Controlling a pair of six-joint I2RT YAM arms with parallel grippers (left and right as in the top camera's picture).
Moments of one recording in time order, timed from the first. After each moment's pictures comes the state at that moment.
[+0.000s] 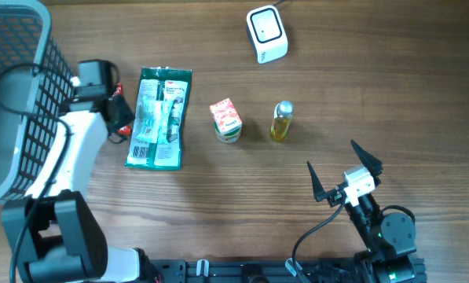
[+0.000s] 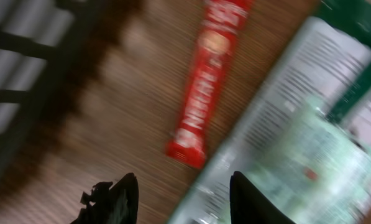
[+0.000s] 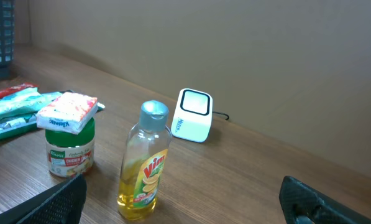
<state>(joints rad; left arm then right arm) 0.10 1.62 1.10 -0.66 -0.23 -0.40 0.24 0.02 0.01 0.01 -0.18 -0.24</state>
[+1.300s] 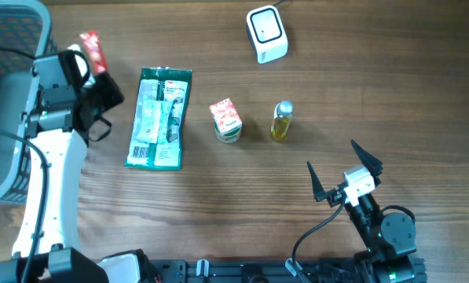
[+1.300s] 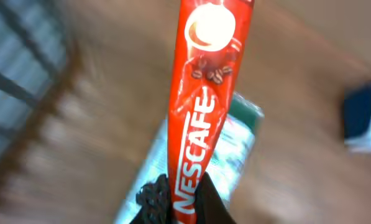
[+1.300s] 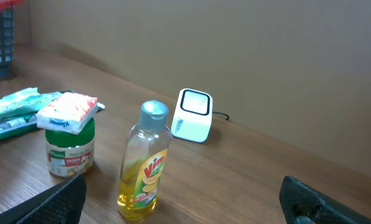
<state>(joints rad) 0.18 1.43 1.16 -0.62 0.15 -0.34 0.24 0.02 0.01 0.01 -0.18 -0.24</state>
